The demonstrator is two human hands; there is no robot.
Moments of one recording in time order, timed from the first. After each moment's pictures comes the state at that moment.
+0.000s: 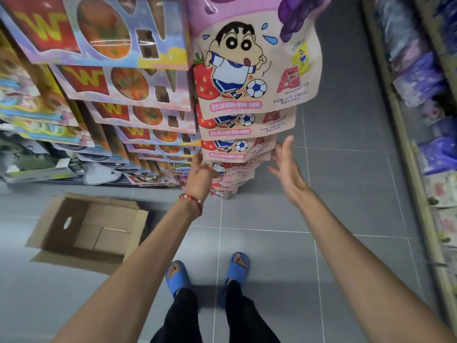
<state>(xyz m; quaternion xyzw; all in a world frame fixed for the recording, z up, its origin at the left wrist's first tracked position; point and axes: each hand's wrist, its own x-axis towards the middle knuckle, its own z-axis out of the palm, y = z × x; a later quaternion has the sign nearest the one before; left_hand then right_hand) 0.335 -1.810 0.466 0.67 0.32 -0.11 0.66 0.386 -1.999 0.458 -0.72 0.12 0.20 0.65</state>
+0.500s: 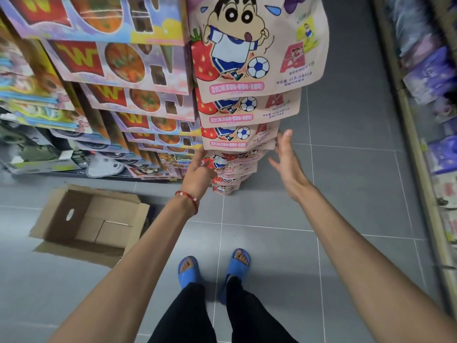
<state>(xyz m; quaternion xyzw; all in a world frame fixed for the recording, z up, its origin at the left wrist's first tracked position) 0.322 -1.809 0.453 0.66 0.30 -0.12 0.68 0.379 -1.999 0.451 -0.72 0.09 0.20 0.66</state>
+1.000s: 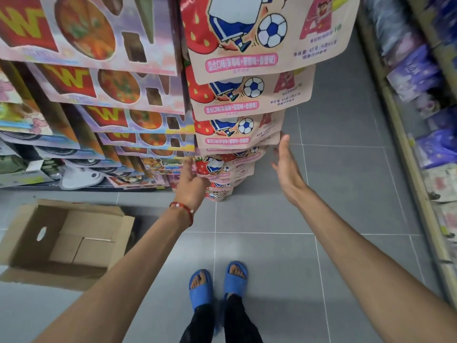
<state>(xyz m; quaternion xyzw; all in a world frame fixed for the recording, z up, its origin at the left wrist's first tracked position) 0.327 -1.806 0.407 0.69 0.30 -0.12 0.65 0.395 -1.999 0.375 -0.75 0.12 0.14 0.64</state>
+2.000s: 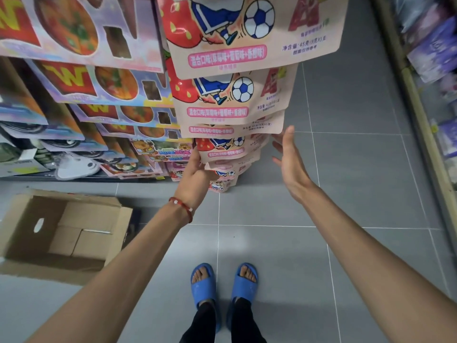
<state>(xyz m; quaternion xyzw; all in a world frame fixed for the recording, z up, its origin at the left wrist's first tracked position) 0.327 -1.810 0.346 0.69 0.22 -0.12 0.68 0.391 -2.002 0.314 -0.74 0.11 0.14 0.65</state>
